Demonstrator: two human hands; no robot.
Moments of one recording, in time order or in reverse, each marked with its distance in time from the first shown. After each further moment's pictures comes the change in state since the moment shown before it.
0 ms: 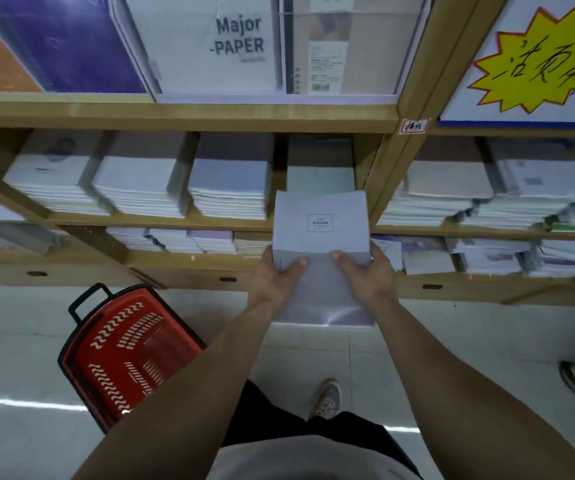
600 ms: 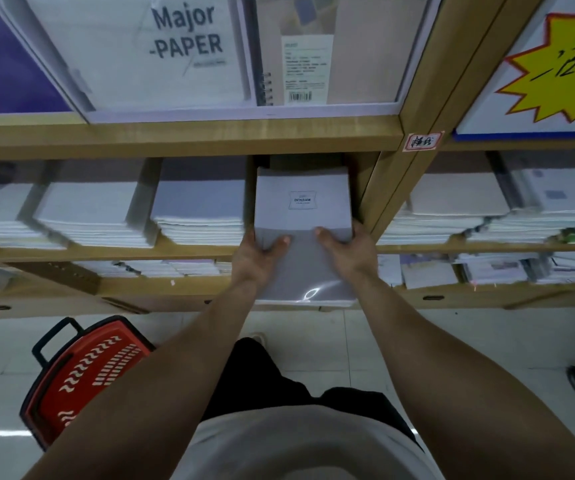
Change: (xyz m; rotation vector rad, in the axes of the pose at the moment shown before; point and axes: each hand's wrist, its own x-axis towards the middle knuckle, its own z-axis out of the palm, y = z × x) left_hand 0.132 0.029 0.017 0.095 0.069 0.030; right_hand 0.123 -0.023 0.046 0.063 -0.001 -0.003
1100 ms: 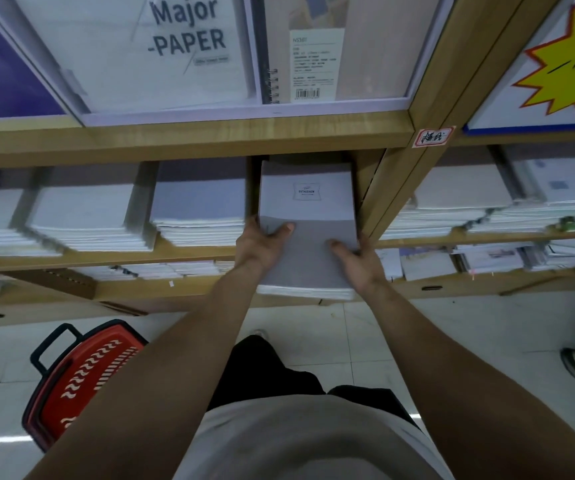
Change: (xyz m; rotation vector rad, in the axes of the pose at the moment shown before) left_hand 0.030 0.013 -0.006 0.038 -0.063 -0.073; right_hand -0.009 0.023 -0.002 0.085 -0.116 0.126
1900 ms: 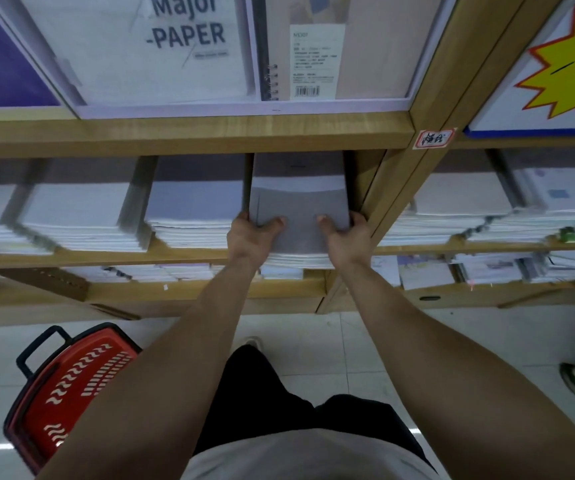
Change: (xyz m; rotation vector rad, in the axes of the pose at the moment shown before) left_hand 0.012 0.001 0.000 -0.157 0.099 0.047; right_hand 0.024 -0.033 0.026 0.007 0.225 -0.132
